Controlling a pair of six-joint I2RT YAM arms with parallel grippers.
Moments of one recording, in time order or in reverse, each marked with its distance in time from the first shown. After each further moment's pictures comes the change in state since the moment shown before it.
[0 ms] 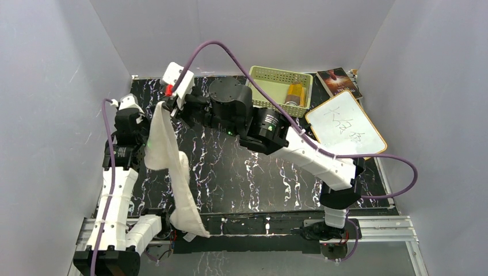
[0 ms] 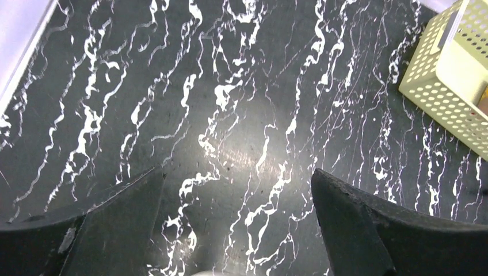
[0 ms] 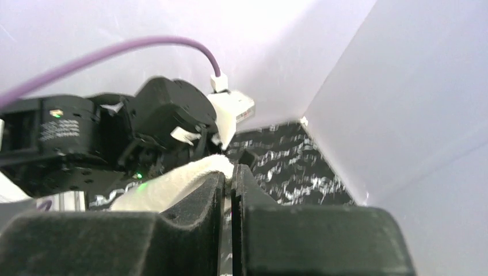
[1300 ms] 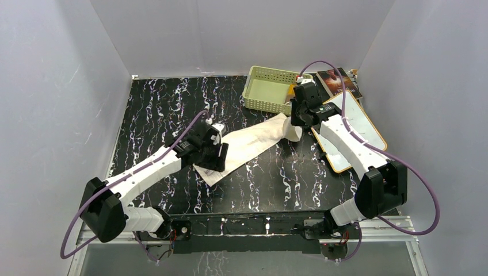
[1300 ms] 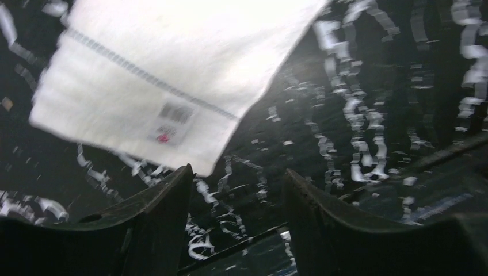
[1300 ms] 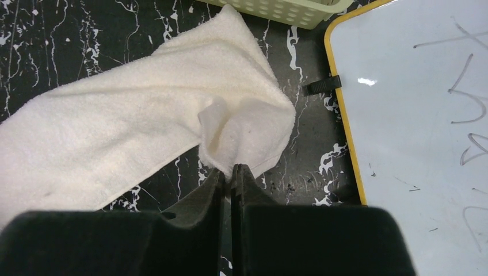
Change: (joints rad) left arm -0.686 0.380 -0.019 -0.043 0.156 0.039; right arm -0.864 -0.389 -1.096 -0.124 0.117 0.554
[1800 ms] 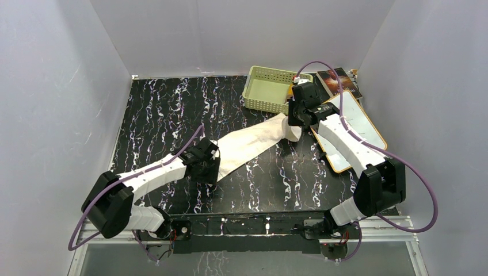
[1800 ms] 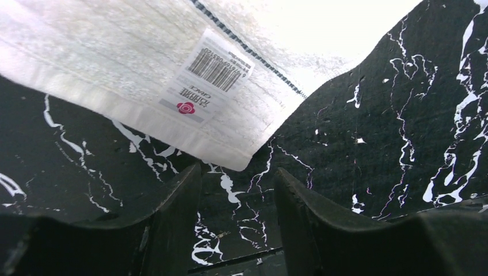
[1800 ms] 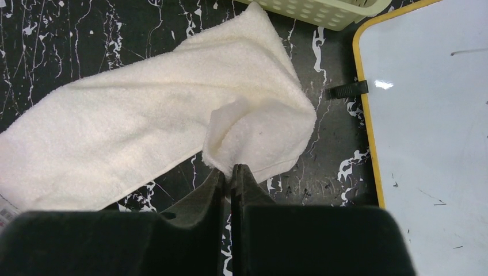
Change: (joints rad) left arm -0.003 0.029 -0.245 0.066 -0.092 -0.151; right arm -0.003 0.019 0.000 0.033 -0.072 -0.001
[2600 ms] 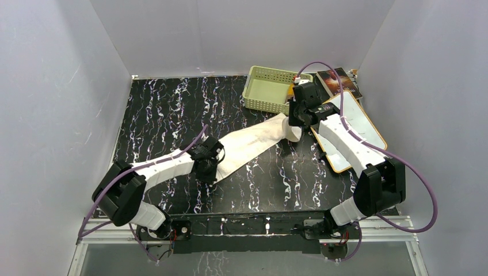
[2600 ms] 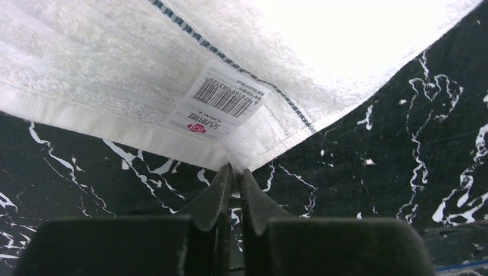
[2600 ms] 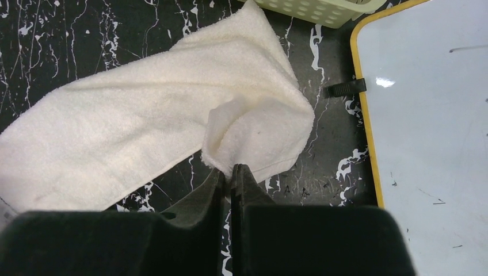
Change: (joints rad) left arm -0.009 0.126 0.029 0.032 0.000 -0.016; right arm -0.007 0.000 -0.006 0.001 -0.008 0.000
